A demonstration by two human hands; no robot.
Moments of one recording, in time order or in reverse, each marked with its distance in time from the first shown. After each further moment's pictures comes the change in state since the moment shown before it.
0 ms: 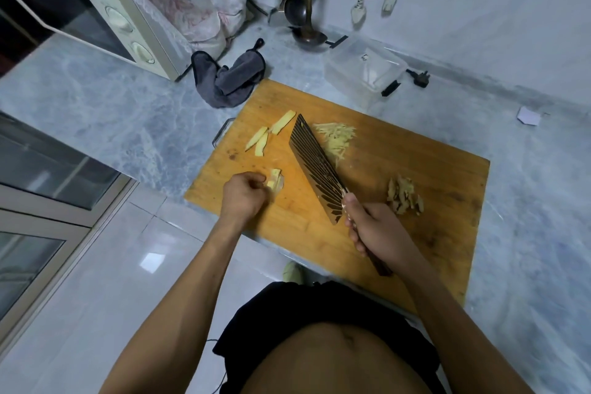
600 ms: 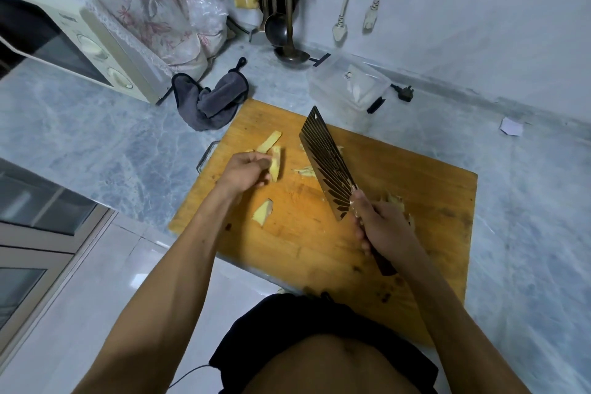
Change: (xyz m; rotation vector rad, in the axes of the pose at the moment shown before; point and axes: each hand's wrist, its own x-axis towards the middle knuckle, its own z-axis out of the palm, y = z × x) left_hand 0.072 0.065 0.003 -0.340 -0.272 -0.060; right_hand 0.027 -0.011 -0.031 -0.016 0.121 -0.040
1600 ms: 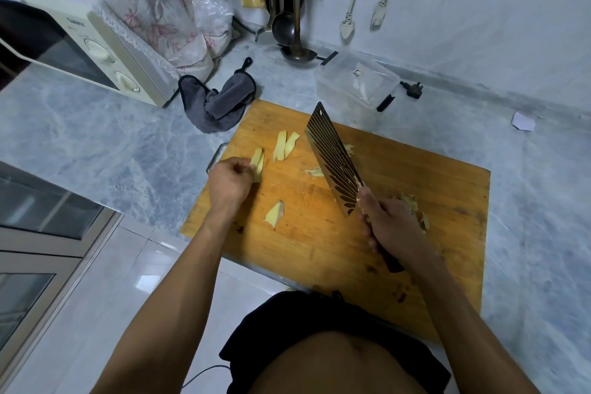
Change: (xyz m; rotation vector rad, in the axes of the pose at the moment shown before) left_hand 0.009 -0.035 -0.034 0.373 0.388 0.211; right_hand 0.003 -0.009 0.013 0.004 0.037 0.005
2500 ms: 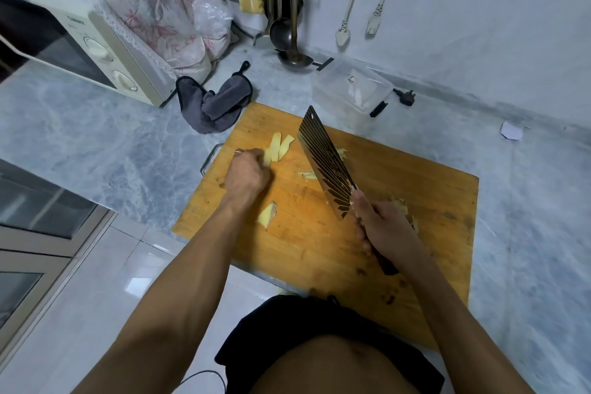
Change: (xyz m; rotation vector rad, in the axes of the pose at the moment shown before) left_hand 0.009 0.030 0.030 0.281 -0.151 0.080; right_hand -0.003 0.000 -0.007 -0.051 -0.048 -0.054
